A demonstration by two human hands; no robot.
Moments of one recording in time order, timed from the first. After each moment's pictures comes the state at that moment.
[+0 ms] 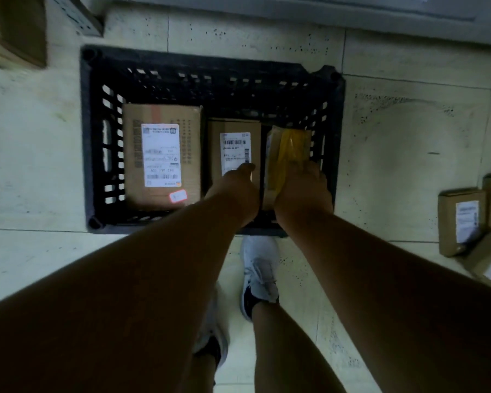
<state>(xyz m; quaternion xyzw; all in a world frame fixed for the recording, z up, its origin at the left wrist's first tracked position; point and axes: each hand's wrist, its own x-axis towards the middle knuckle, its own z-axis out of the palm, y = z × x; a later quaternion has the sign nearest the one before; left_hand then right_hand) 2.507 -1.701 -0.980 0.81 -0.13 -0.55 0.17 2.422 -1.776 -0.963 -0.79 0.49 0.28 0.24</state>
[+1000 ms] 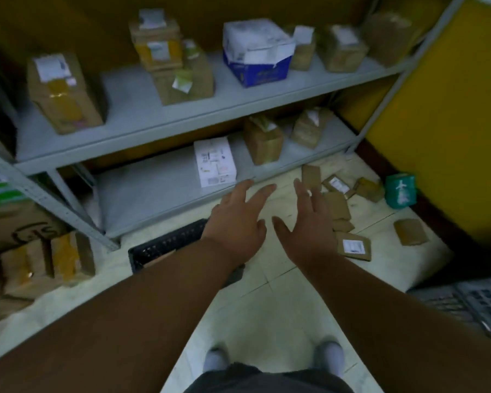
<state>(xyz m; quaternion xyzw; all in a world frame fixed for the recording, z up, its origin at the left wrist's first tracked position) 2.365 -1.649 -0.396 0.69 -0.67 -0.20 0.18 2.210 -1.688 -0.414 -0.74 0.61 -0.18 0.22</state>
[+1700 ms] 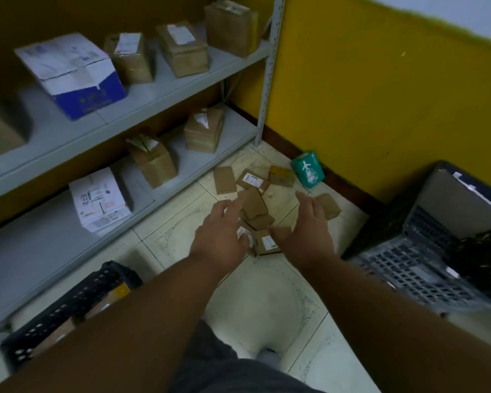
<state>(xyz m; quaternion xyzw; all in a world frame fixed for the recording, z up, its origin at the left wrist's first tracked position) 2.042 -1.840 -0.428 0.64 -0.70 -0.28 0.16 1.861 -1.840 -0.422 -0.60 0.74 -0.20 0.25</state>
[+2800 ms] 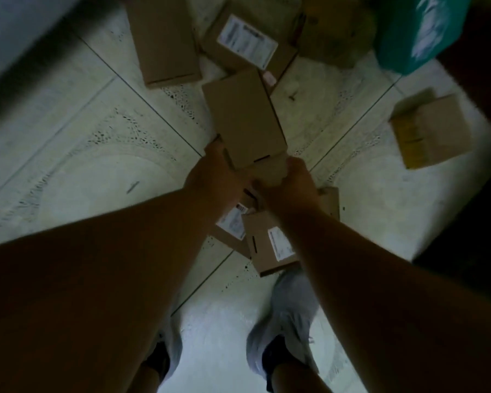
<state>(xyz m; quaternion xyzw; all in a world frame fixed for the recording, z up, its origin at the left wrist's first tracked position) 1.958 -2.249 -1.064 0.73 -0.46 -0.51 0.01 1.832 -2.219 -1.052 -0.34 0.81 -0.10 0.47</state>
